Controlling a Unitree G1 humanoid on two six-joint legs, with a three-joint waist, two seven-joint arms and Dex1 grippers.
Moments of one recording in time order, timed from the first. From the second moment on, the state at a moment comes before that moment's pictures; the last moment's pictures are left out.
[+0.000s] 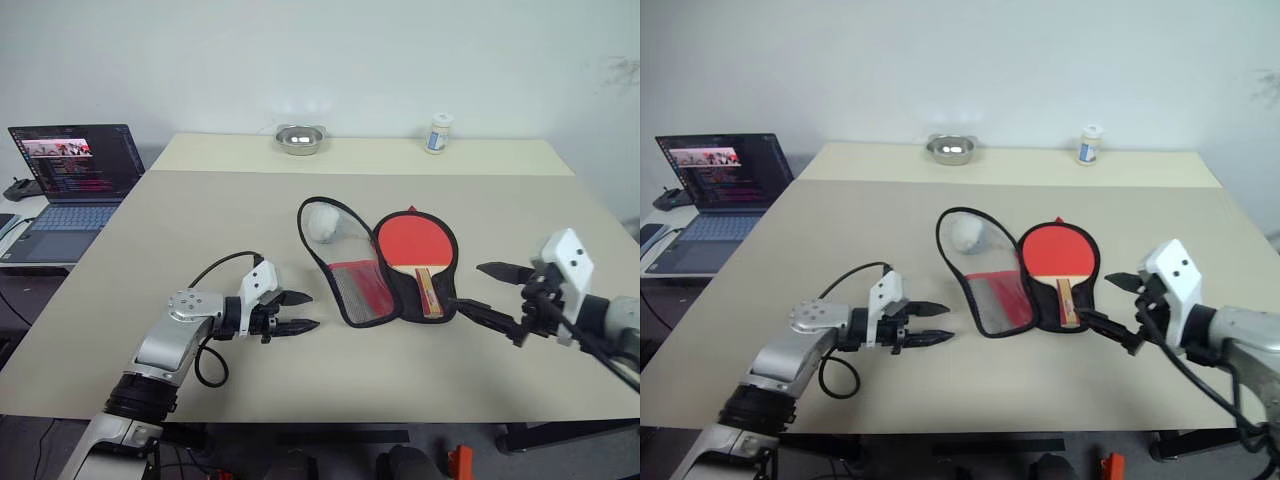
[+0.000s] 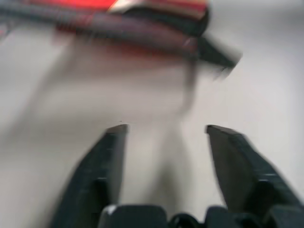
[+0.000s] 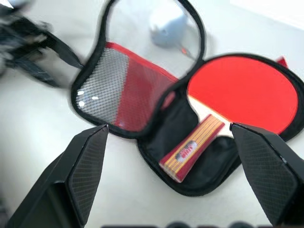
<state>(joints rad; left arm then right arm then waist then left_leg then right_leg) -0.44 0.62 -0.15 0.19 -0.25 0.25 -1.16 -0.18 -0.84 -0.44 -0.71 0.74 1.13 0.73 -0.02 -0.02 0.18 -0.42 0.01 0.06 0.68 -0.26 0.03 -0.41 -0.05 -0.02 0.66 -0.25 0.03</state>
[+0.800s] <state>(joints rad) -0.83 0.29 -0.20 0.54 -0.13 0.12 -1.07 0.06 -1.07 -0.73 -0.68 0.77 0.93 1.00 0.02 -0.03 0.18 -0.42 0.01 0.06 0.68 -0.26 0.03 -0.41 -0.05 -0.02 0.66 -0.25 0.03</state>
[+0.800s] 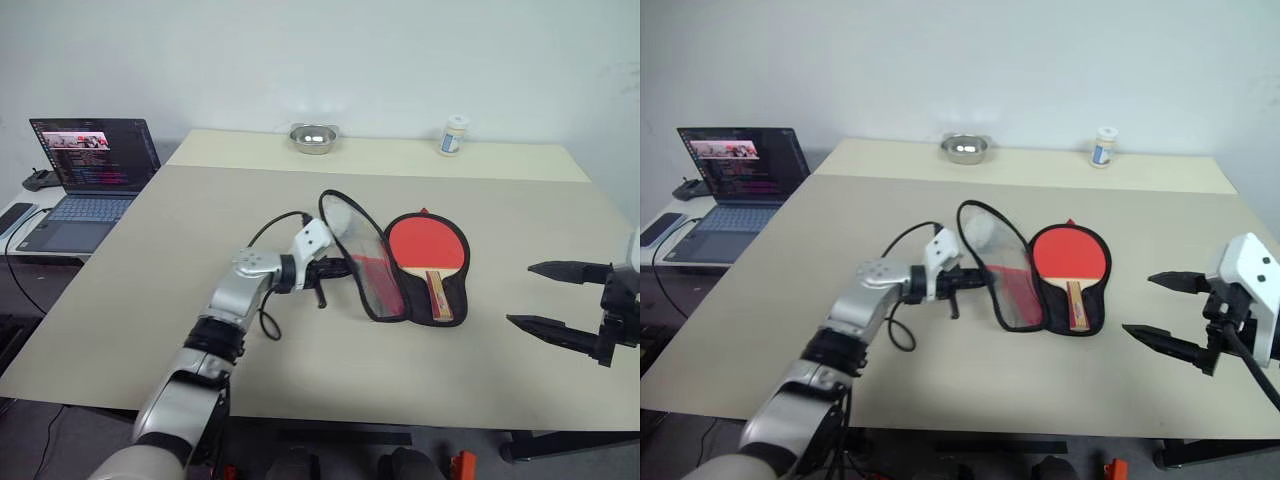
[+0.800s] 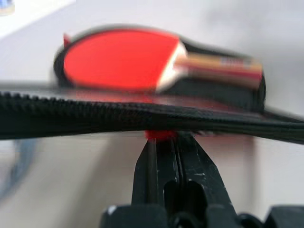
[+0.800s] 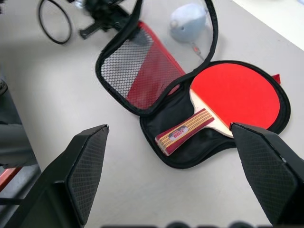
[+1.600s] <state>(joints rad) -0.81 0.26 -0.20 0.57 -0.08 0.00 -1.09 -0.20 -0.95 -0.32 -0.41 0.61 0.95 0.68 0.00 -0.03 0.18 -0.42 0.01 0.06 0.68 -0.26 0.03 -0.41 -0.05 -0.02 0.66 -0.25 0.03</state>
